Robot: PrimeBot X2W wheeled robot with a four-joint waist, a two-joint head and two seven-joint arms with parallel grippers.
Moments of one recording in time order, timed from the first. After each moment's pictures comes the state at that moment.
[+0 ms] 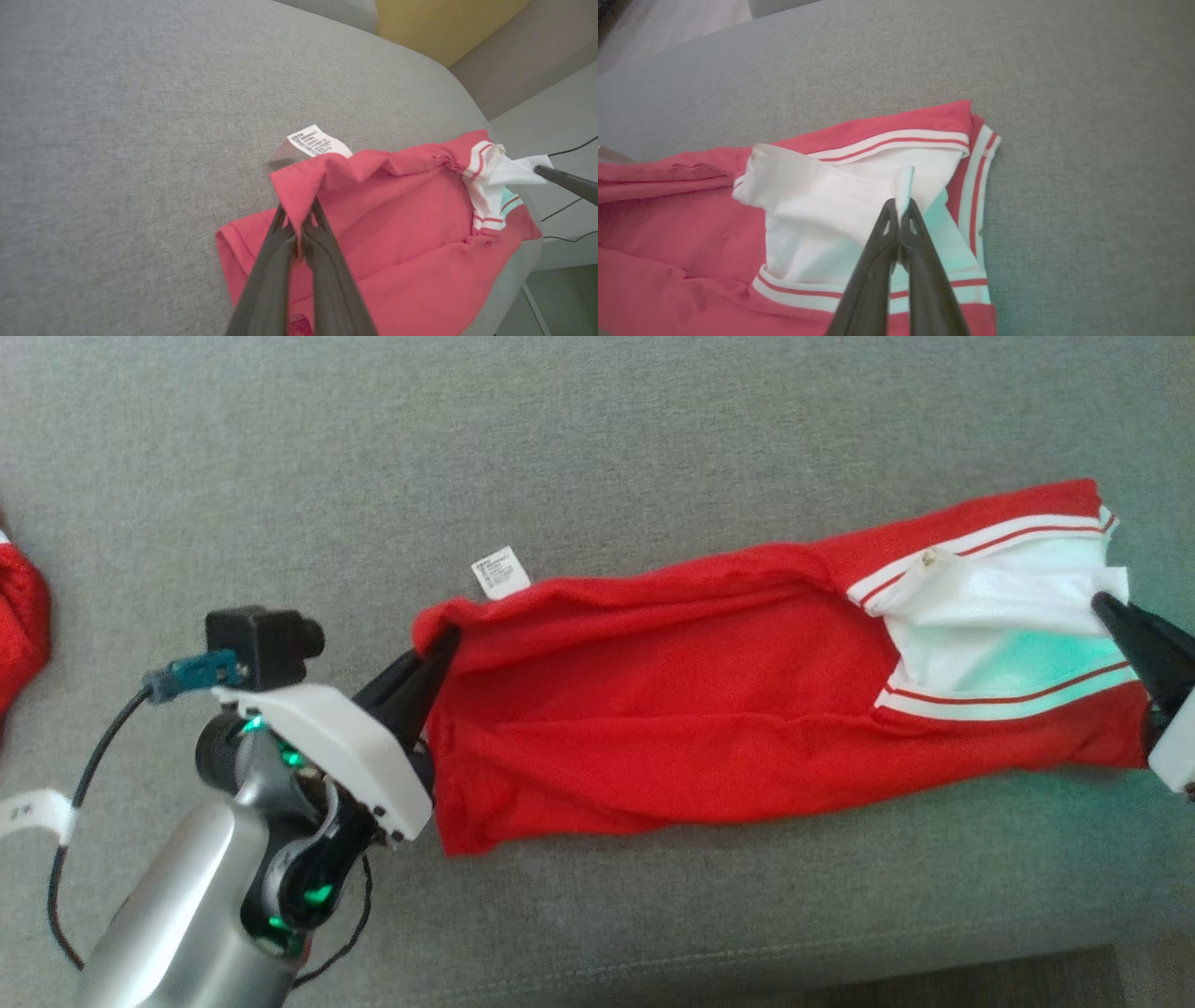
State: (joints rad) left arm -0.30 0.33 -0.46 -0.04 -0.77 0.08 0.27; right arm -0.19 -0.54 -0.01 -0.03 0.75 0.13 0.63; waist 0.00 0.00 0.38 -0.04
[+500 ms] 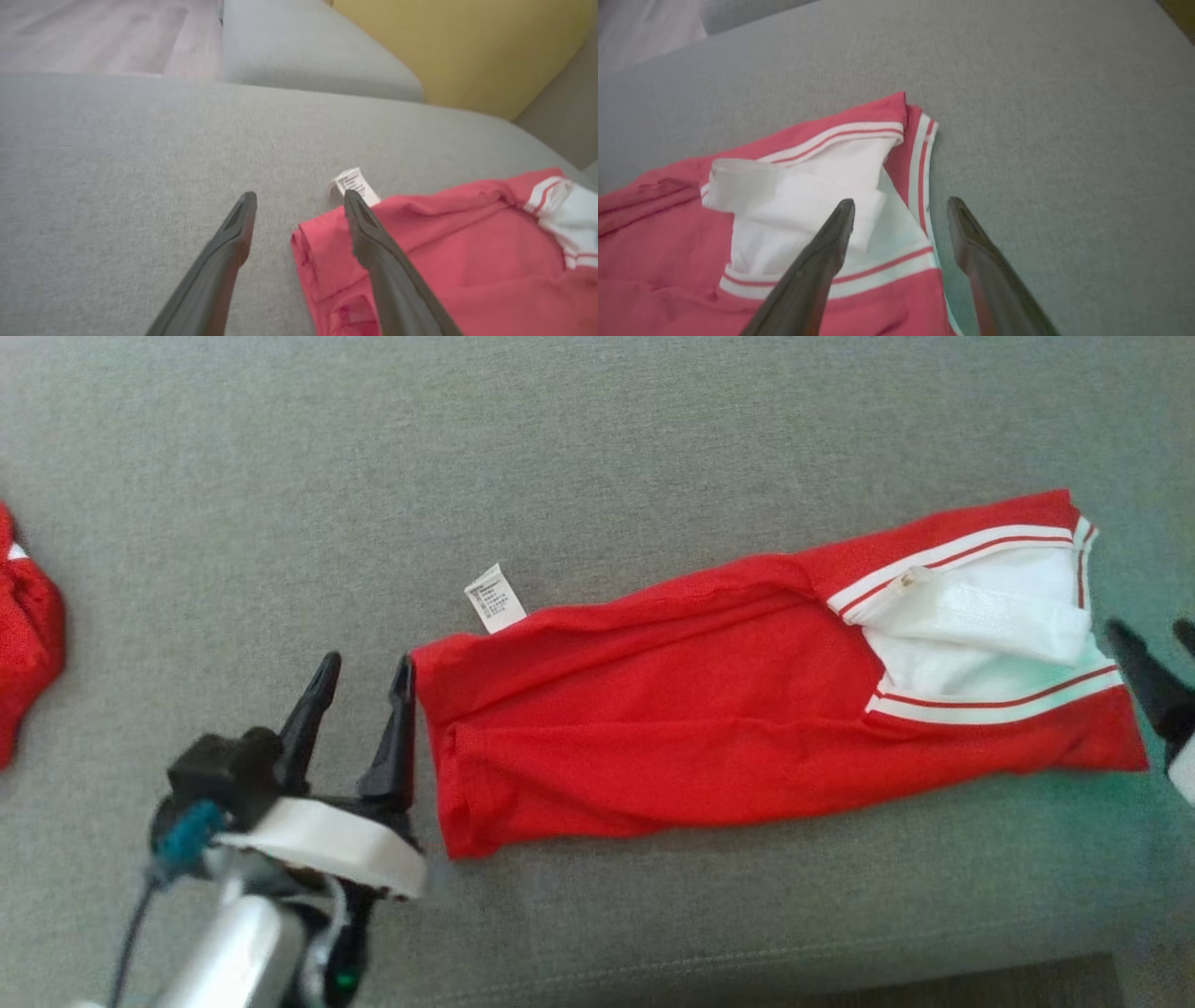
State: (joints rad) left arm -0.13 0.33 -0.46 -0.05 -0.51 0.23 -0.14; right arm -0.14 -0.43 -0.15 -0.02 0.62 0.13 0.68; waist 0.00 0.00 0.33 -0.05
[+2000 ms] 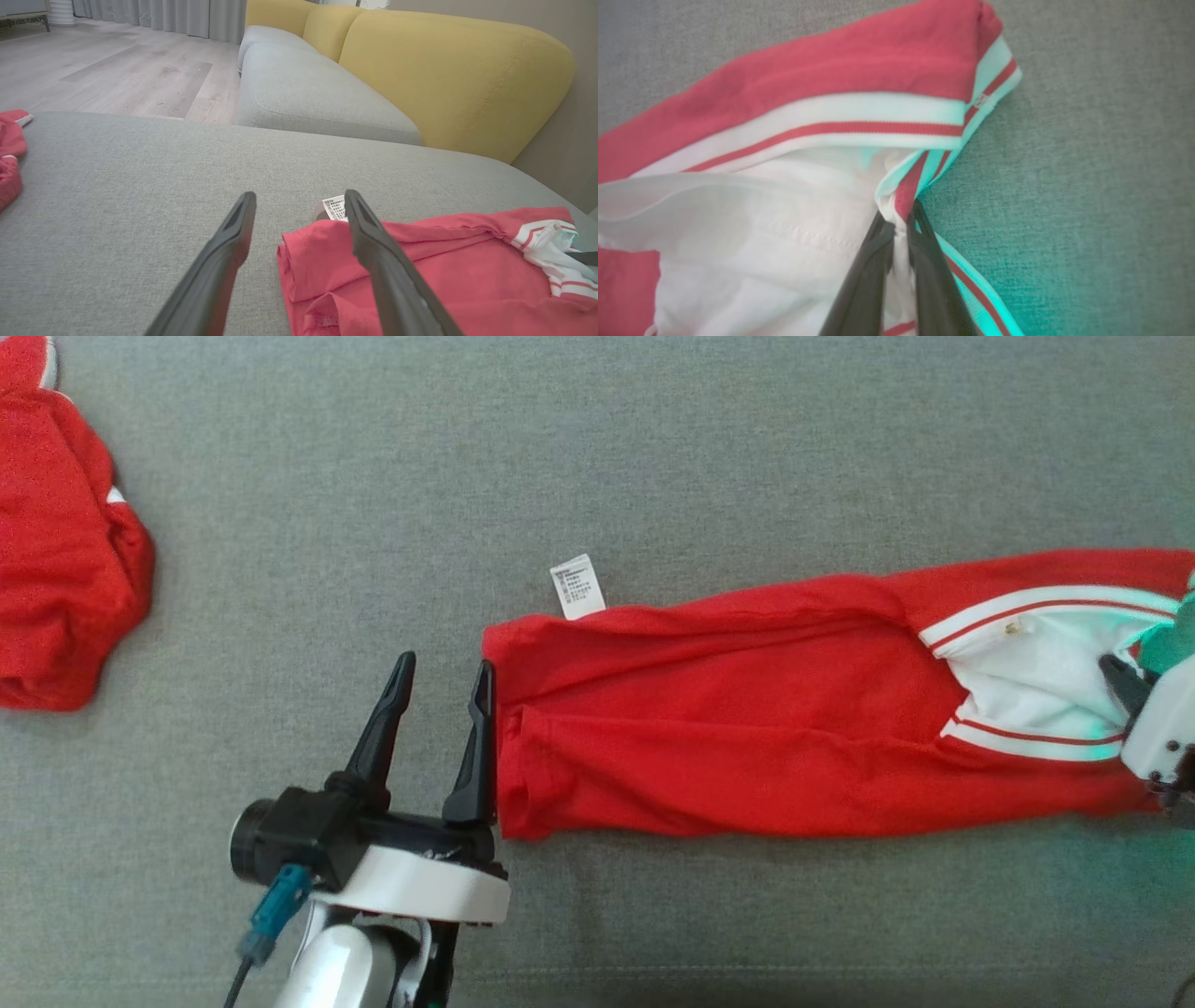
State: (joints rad) left arm -0.05 0.06 -0.37 -0.06 -0.23 0.11 -0.25; right arm -0.30 -0.32 -0.20 0.28 0.42 0.13 0.80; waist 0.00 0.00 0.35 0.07
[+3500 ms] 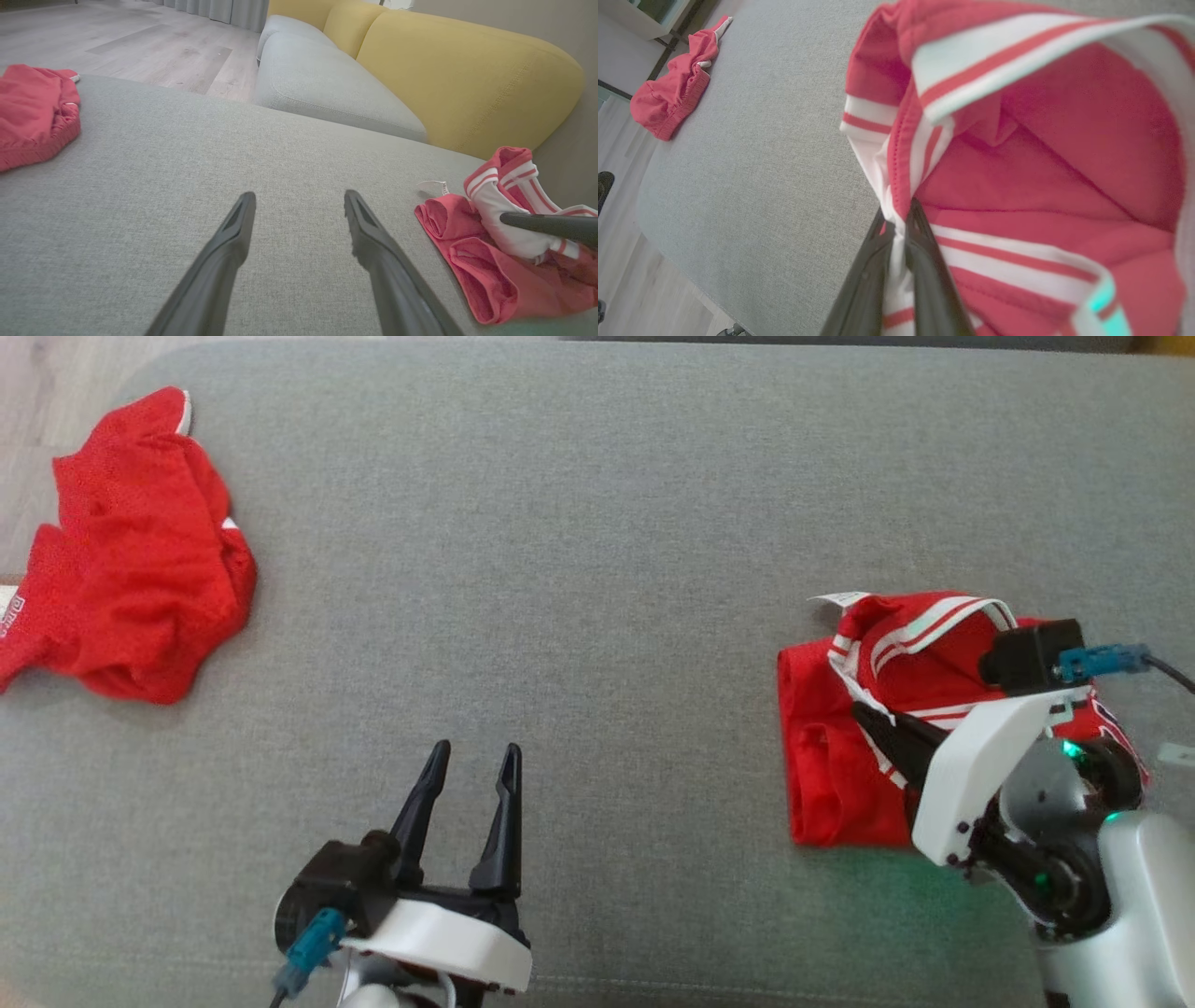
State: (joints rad) left arm 0.04 0.06 -0.43 0.02 -0.33 0.13 -0.25; right arm -0.15 -0.17 0.10 -0.07 0.50 0.13 0.85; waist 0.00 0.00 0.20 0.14
